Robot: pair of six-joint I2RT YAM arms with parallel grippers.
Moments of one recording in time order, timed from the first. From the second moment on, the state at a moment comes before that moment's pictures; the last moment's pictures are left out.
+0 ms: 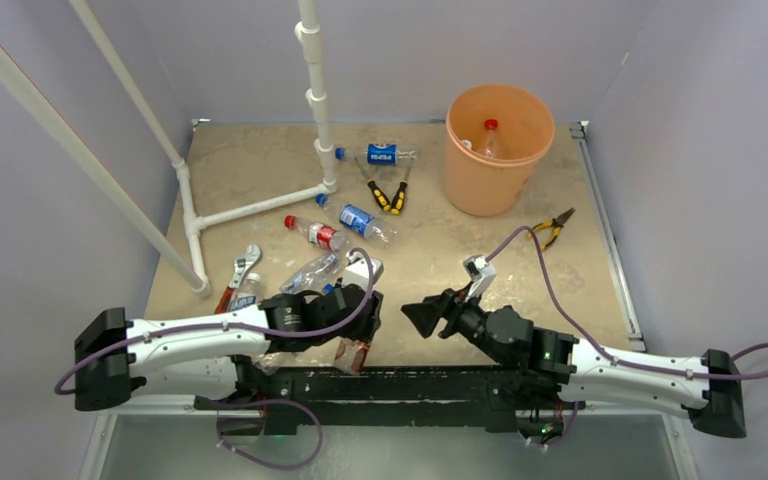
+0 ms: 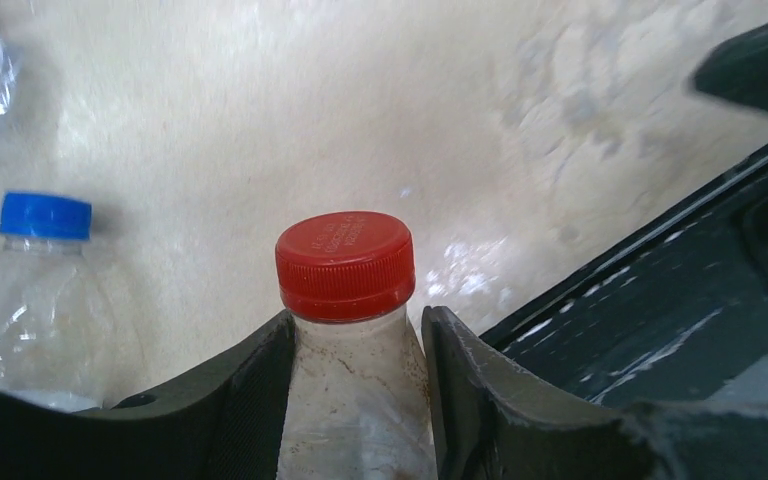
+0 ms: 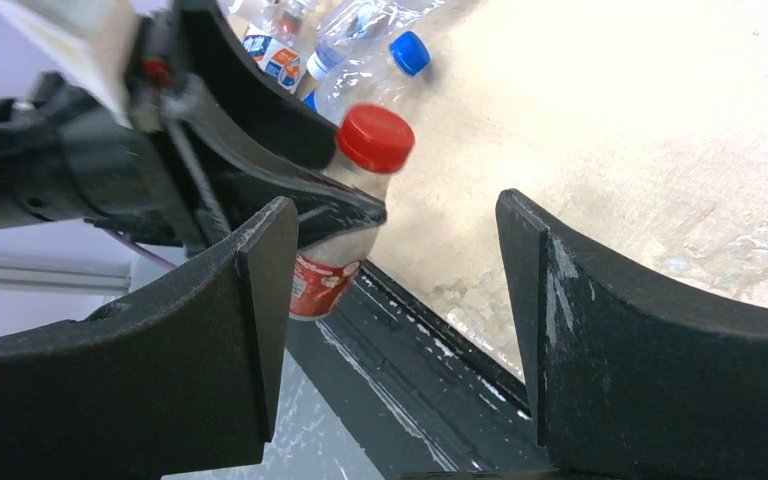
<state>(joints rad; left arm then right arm) -1.23 1.12 0.69 -0.43 -0.36 -0.69 1.27 0.59 0.29 0.12 0.50 0.78</state>
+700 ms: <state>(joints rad) -1.23 0.97 0.29 0.61 -0.31 -0.48 1.27 0.46 0.29 0.14 0.47 0.74</state>
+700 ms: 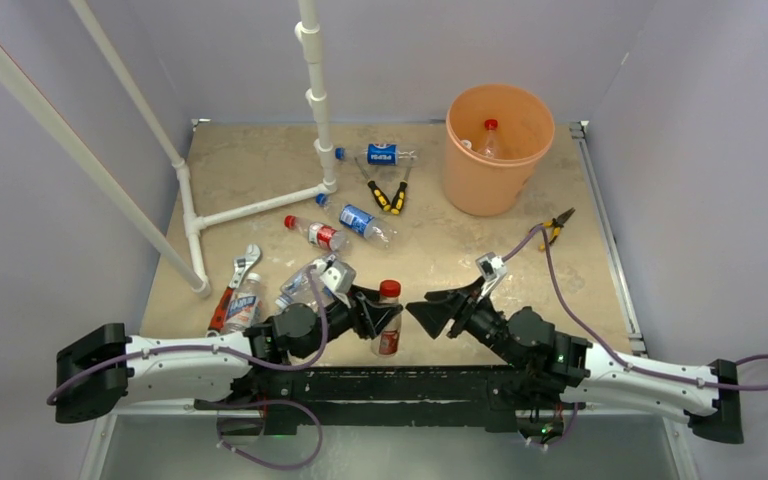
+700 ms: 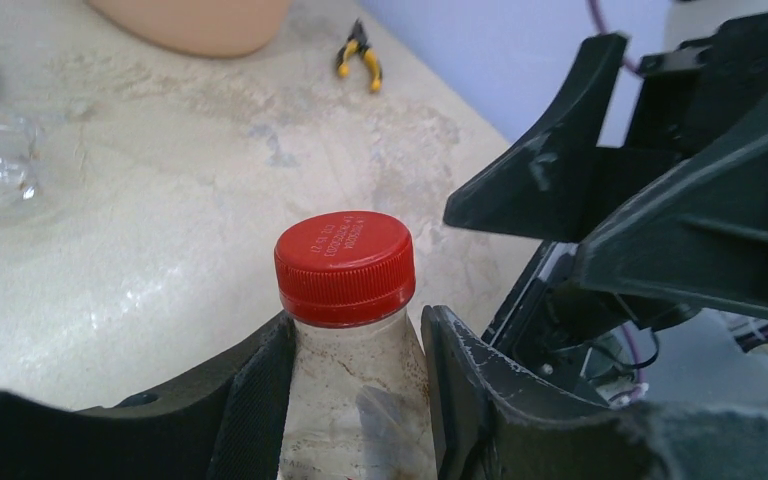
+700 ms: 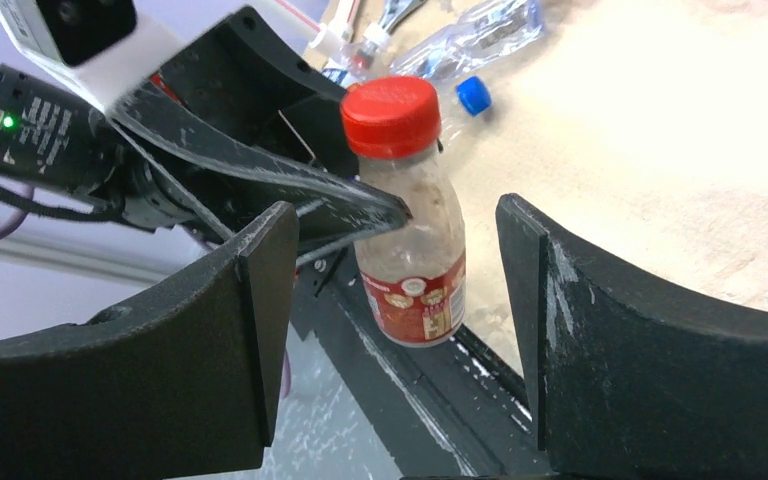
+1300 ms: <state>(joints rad) -1.23 0.76 0.28 0.78 -0.38 -0.46 1.27 0.64 0.32 0.41 0.16 0.59</state>
